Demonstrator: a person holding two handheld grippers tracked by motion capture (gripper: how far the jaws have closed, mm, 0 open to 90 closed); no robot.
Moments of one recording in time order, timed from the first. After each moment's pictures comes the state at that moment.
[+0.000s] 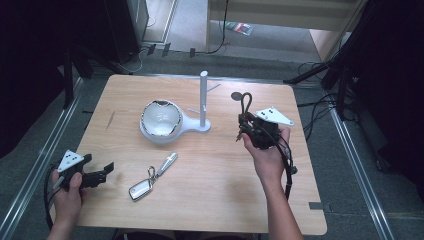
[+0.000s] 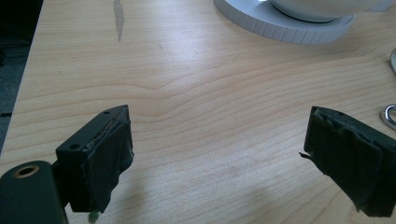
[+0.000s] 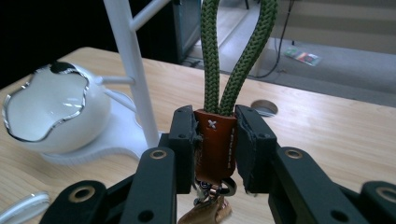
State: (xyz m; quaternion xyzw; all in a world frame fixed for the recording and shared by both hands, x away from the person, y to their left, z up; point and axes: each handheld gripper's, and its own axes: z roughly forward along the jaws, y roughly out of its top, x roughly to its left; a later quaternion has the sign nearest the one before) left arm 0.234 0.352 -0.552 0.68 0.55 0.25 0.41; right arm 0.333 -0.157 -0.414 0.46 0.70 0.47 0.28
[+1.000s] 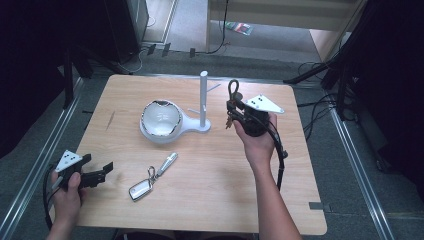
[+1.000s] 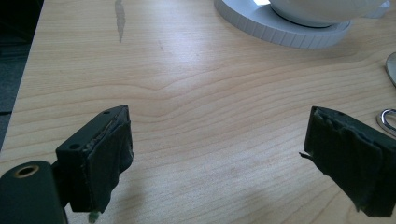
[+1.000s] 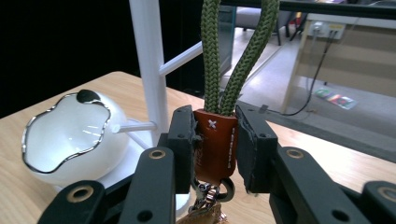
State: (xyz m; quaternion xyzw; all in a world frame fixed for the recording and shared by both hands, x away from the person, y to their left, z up) left arm 0.233 0.354 -0.551 0.68 0.55 0.25 0.42; right arm 0.372 -0.139 -0.415 0.37 0.71 0.53 0.28
